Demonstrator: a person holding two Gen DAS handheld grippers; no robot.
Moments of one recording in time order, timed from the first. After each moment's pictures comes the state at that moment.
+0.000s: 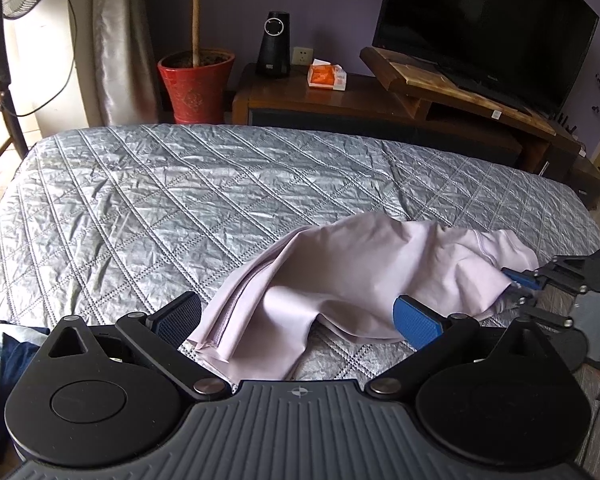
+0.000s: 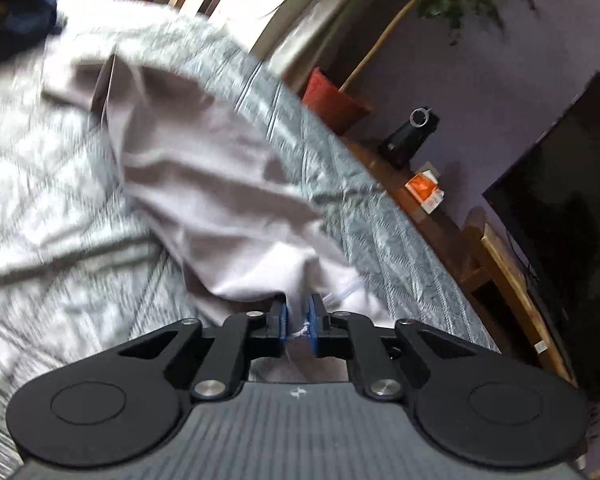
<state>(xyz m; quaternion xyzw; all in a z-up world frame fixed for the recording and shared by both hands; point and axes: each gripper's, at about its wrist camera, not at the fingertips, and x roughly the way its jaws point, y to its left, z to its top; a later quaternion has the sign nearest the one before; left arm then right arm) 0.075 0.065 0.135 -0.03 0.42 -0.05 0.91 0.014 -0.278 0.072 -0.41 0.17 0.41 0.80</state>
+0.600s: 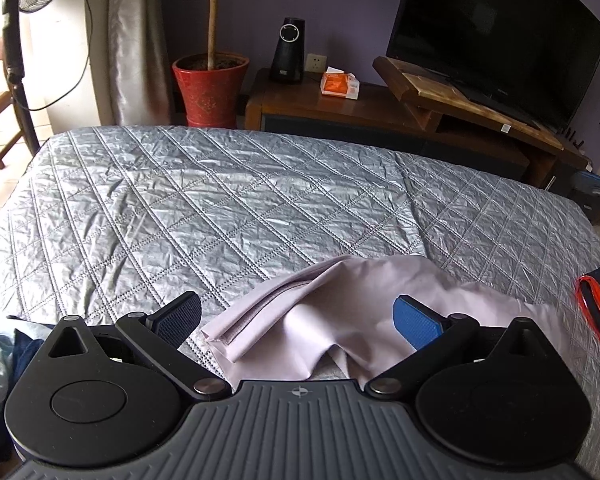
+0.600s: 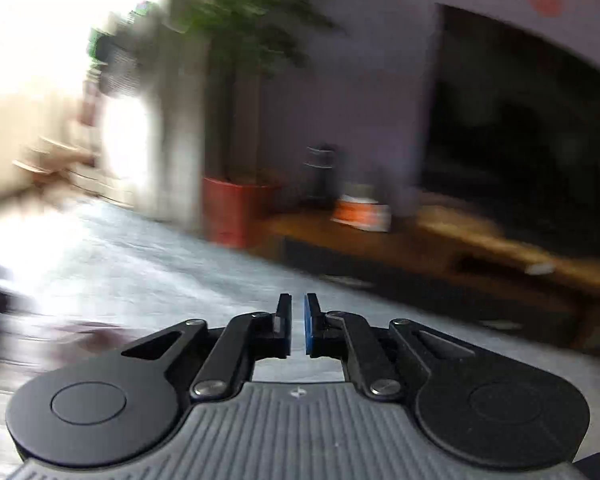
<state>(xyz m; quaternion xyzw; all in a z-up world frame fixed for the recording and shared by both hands) 0.073 0.078 0.141 -0.04 0.41 -0.04 0.91 0.093 -0.315 0.183 -0.18 0.23 0.29 0.91</state>
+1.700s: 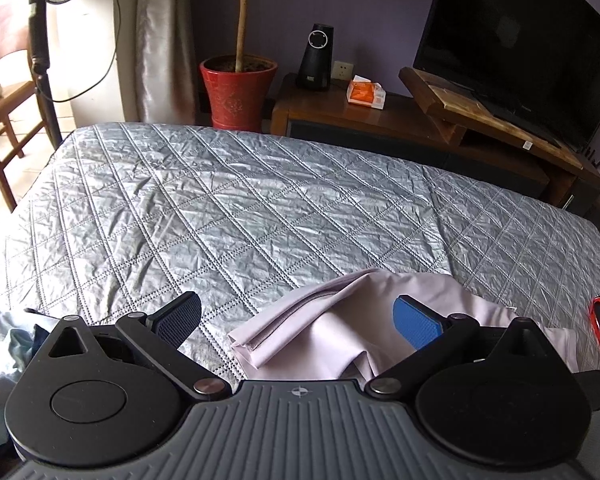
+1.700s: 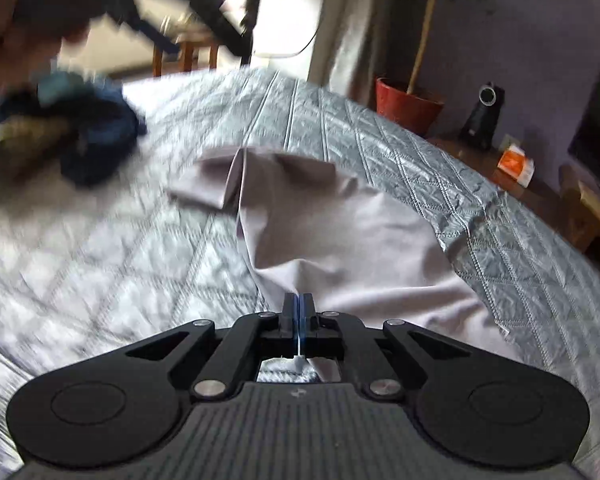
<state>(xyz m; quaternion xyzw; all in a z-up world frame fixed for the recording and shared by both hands) 0.074 0.096 0.144 -0.06 0.40 -0.01 0.91 -0.050 -0.241 0.093 -0.24 0.28 0.50 0.78</state>
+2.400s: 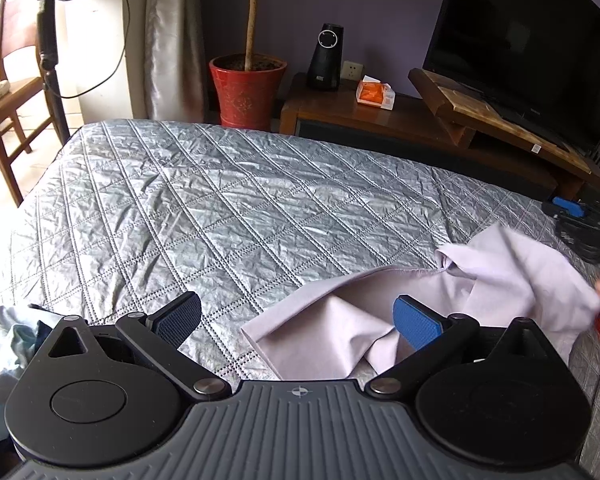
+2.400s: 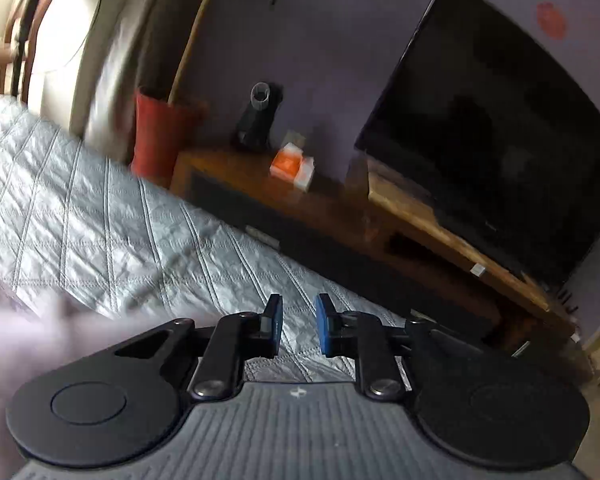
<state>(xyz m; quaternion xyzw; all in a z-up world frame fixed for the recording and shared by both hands) 0.077 0.097 0.142 -0.07 0.41 0.01 0.91 0.111 -0.230 0.132 -0.23 0.19 0.25 0.92</state>
